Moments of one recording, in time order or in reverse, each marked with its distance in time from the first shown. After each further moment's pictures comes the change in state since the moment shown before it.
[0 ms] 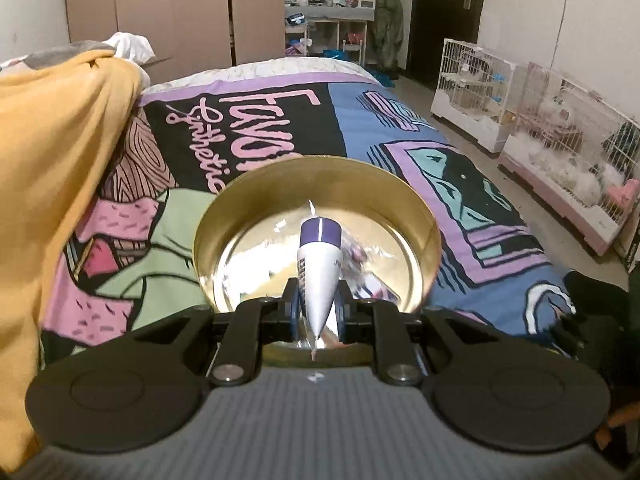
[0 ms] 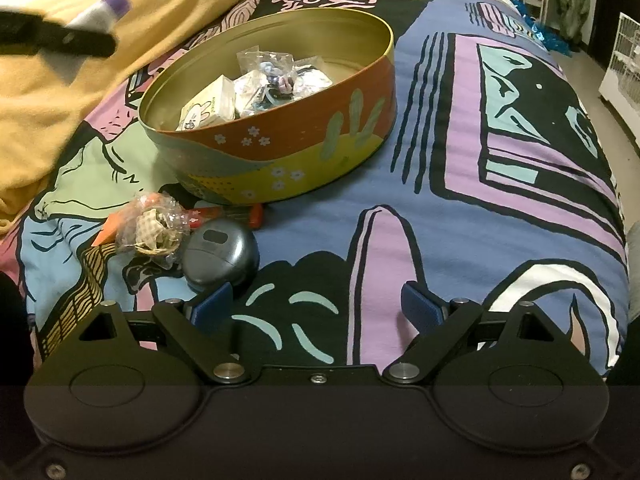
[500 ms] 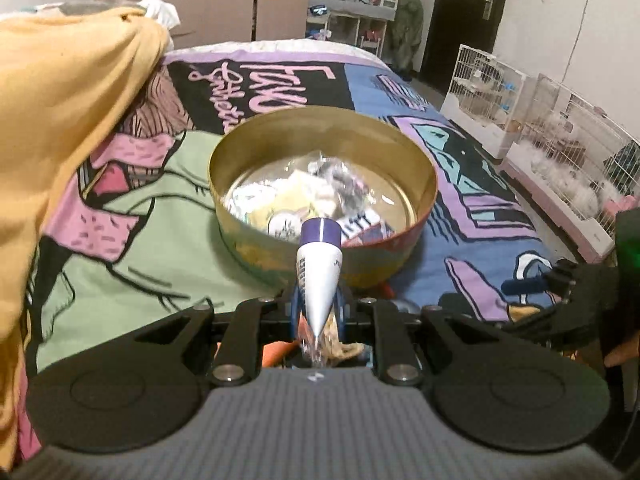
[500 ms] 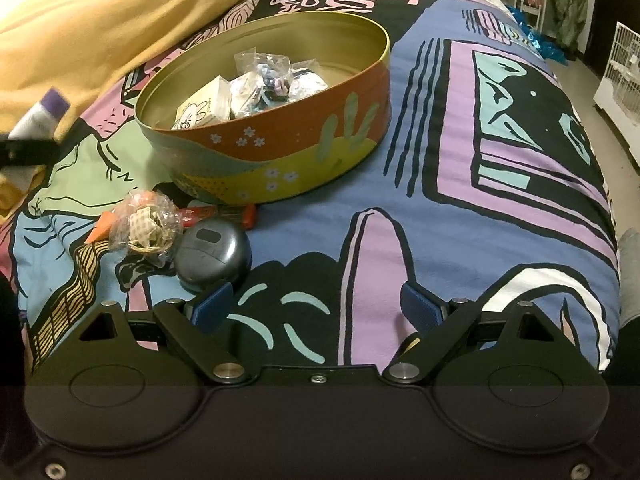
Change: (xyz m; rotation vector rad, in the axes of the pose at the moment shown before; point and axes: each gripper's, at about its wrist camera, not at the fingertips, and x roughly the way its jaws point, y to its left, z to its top) left arm -0.027 0.005 -0.077 -0.113 0.006 -0.014; right arm -0.001 0.001 -0.001 -0.015 -0.010 -0.028
